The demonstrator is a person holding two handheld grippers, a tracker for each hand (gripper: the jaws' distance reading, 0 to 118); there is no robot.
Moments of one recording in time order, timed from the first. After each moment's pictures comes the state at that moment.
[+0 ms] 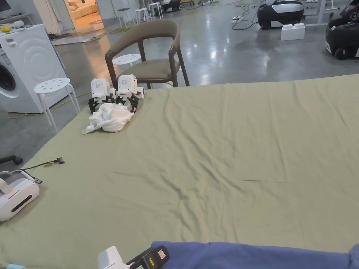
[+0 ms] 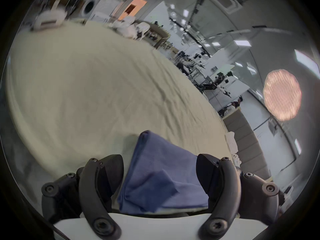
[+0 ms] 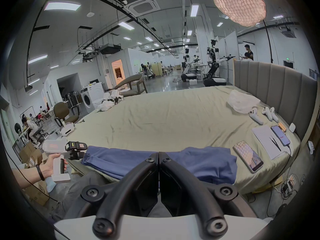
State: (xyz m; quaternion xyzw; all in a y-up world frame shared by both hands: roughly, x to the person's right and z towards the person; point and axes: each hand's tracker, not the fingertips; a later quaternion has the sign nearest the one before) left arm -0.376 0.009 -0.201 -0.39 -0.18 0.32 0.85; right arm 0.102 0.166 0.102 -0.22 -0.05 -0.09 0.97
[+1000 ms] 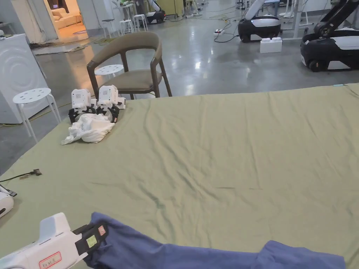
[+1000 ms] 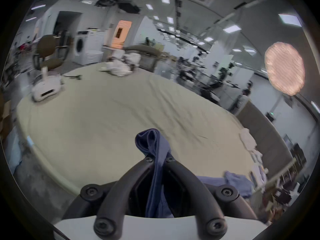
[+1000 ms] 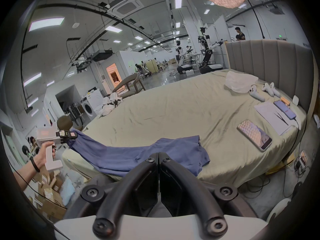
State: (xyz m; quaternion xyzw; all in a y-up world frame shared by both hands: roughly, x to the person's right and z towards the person) left arm -0.352 0.153 -0.193 -0.31 -0.17 0.15 0.92; right arm 0.122 0.138 0.116 -0.22 -0.05 -0.19 0.95
